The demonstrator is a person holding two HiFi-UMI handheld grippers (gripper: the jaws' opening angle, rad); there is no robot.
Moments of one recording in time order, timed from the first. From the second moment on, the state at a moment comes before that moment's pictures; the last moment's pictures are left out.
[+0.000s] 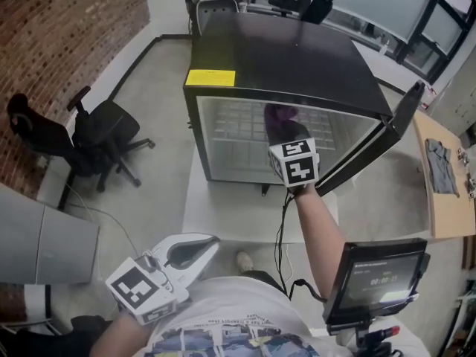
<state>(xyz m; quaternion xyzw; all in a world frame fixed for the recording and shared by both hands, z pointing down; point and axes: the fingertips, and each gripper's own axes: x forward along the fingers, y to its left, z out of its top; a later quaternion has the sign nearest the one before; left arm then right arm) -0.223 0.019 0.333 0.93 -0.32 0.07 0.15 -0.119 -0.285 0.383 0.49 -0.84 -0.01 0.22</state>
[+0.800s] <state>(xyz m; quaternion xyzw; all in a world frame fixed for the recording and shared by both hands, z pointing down) -0.269 0.039 0.328 0.90 -0.39 0.07 0.15 -0.246 -0.266 0.388 0.39 -0.90 0.00 0.20</state>
